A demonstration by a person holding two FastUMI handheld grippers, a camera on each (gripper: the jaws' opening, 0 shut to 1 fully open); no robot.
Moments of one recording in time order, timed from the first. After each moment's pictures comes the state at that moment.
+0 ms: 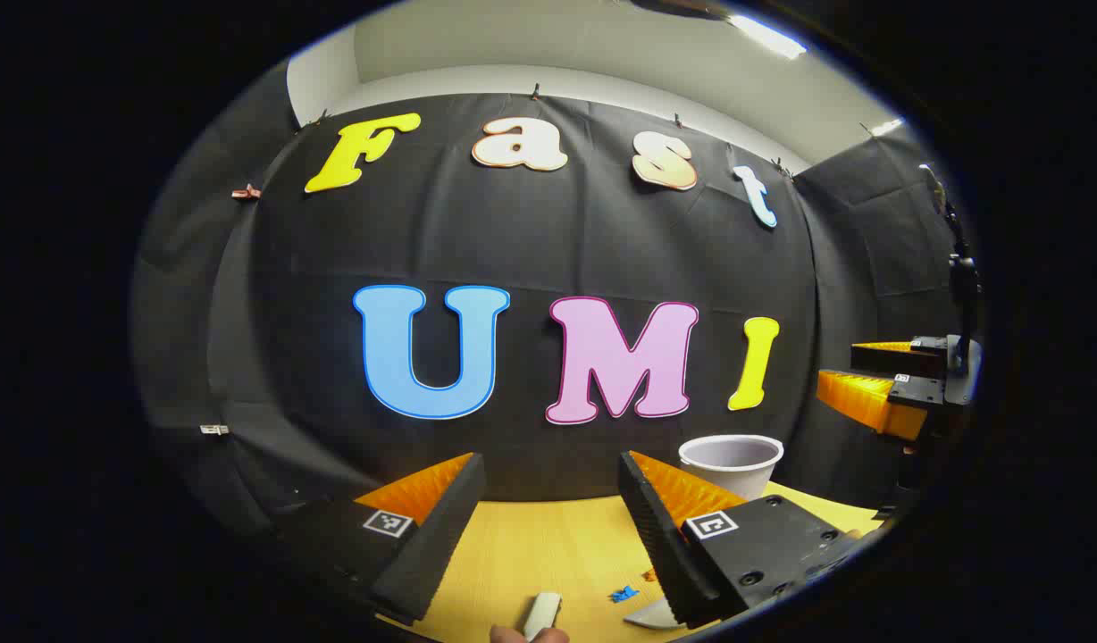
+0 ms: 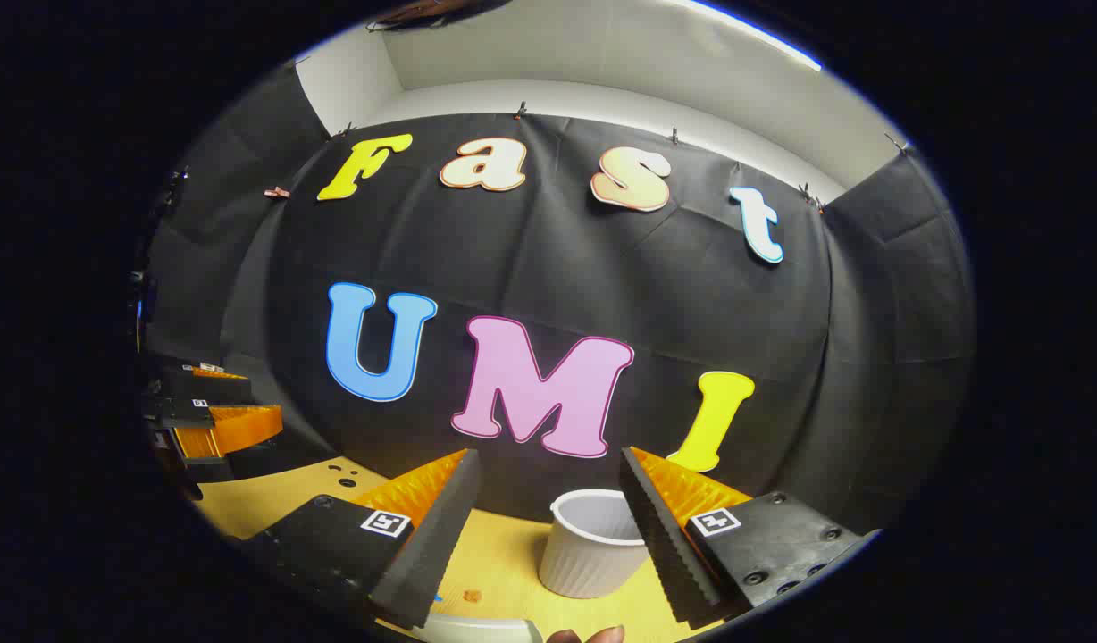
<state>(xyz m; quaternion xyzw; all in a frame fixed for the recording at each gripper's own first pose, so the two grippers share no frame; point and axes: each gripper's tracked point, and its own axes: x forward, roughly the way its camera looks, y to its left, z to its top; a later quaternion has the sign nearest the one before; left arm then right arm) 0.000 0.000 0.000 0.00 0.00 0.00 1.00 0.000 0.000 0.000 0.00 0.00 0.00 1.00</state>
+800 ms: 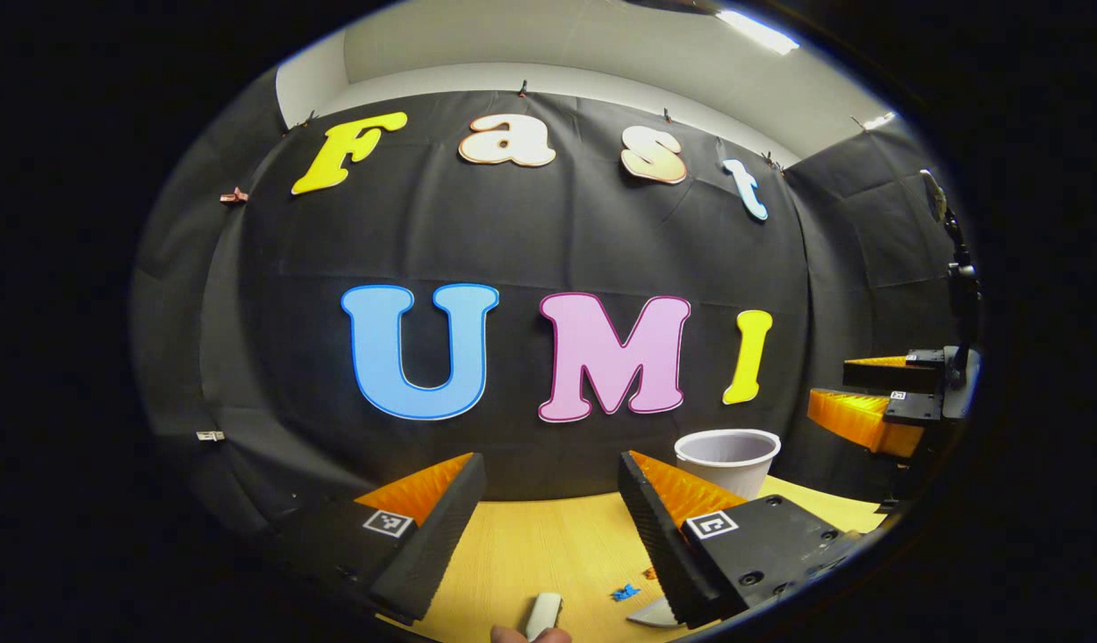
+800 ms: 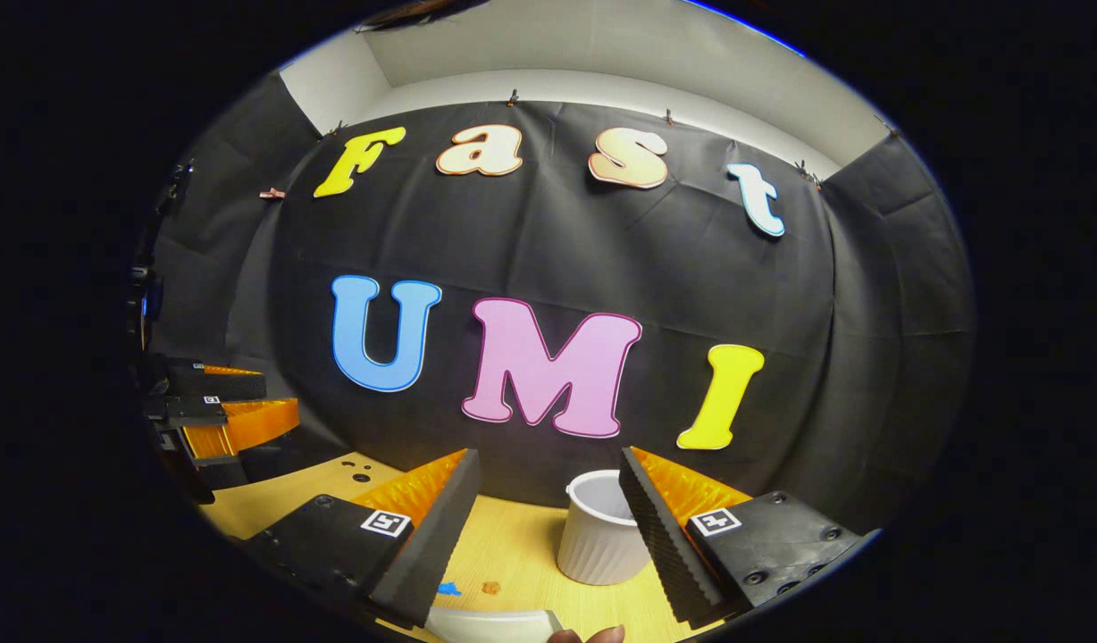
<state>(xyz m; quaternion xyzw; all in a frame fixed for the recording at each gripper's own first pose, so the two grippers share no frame) 0.005 -0.005 -0.007 0.01 0.01 -0.01 1.00 -0.001 0.007 -0.022 0.02 0.02 0.00 1.00</state>
